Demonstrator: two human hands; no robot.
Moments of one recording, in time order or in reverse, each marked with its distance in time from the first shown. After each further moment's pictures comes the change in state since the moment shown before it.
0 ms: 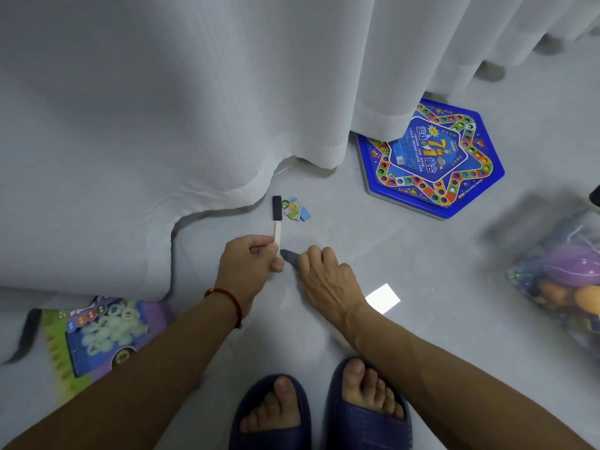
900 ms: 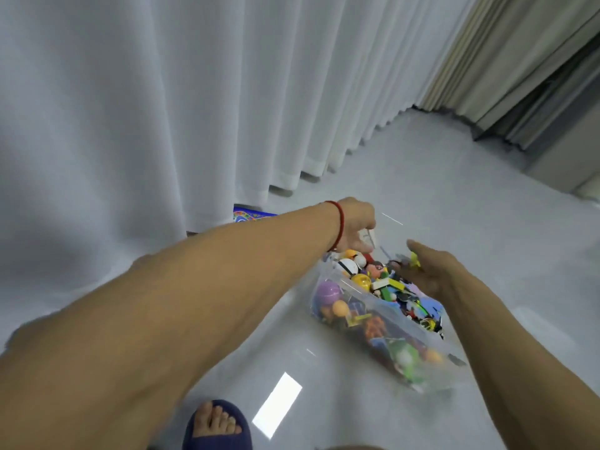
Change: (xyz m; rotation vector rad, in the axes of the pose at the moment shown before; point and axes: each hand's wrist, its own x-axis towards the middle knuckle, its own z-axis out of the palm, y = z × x) left_hand -0.231 0.319 0.212 0.028 -0.897 0.135; right_hand -0.241 0.291 -0.306 1.577 0.723 1.322
